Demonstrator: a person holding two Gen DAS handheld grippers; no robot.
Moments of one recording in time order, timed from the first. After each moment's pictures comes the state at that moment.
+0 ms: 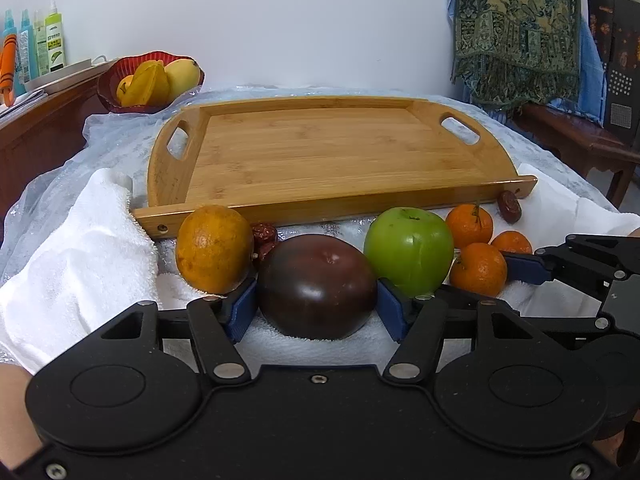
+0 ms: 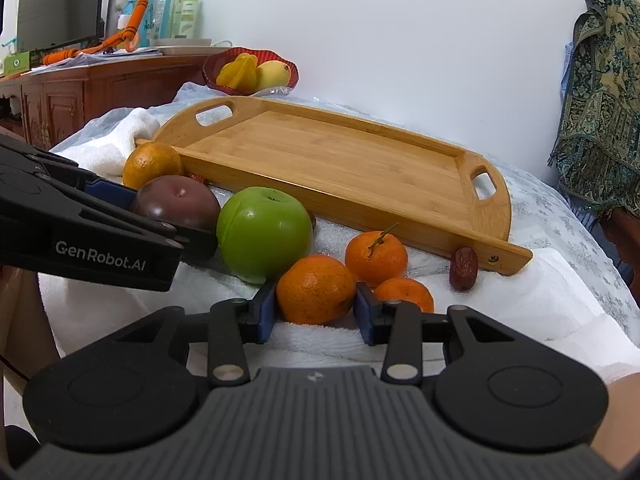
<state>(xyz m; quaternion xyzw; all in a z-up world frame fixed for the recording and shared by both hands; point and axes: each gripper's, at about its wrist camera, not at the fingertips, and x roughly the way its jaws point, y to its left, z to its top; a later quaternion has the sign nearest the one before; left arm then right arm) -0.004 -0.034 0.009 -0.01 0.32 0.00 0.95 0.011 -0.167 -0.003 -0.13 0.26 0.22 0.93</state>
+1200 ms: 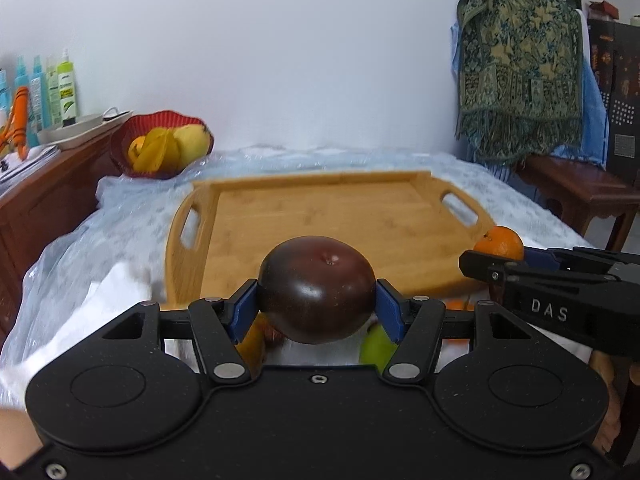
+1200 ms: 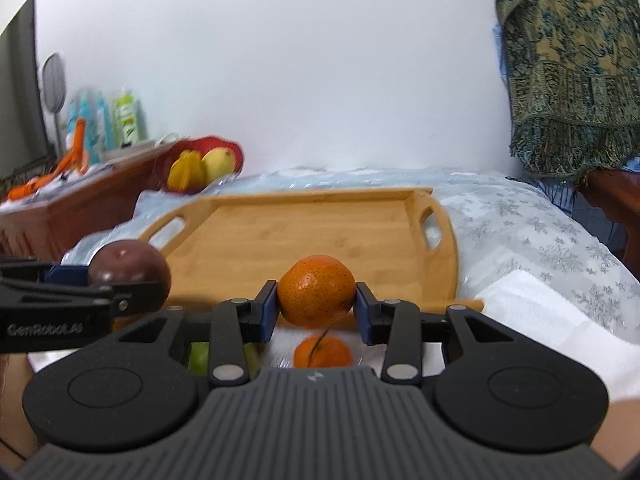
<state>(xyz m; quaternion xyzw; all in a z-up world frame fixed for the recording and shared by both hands) 0.011 -0.032 0.072 -0.01 0.26 0.01 0.97 0.056 -0.210 0.051 0.03 0.22 0.18 0.96</state>
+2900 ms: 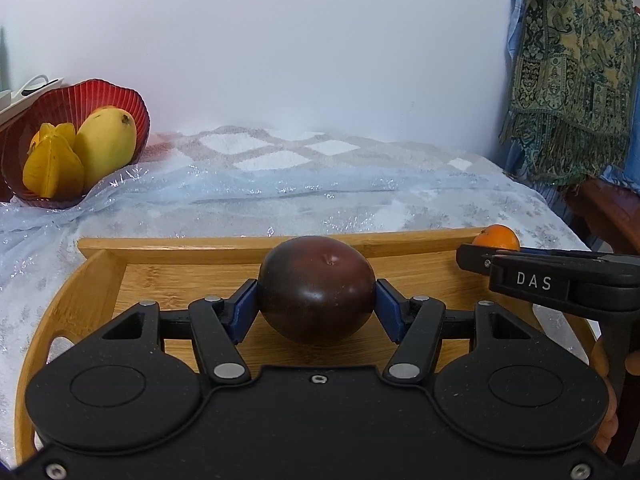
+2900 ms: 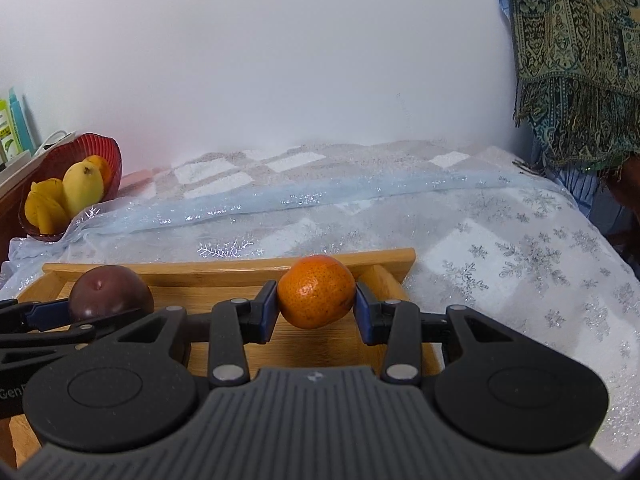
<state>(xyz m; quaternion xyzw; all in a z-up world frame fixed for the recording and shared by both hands) 0.291 -0.009 0.036 -0.06 0.33 0.00 0.94 0.314 -0.195 0.033 0.03 0.33 0.12 0.94</state>
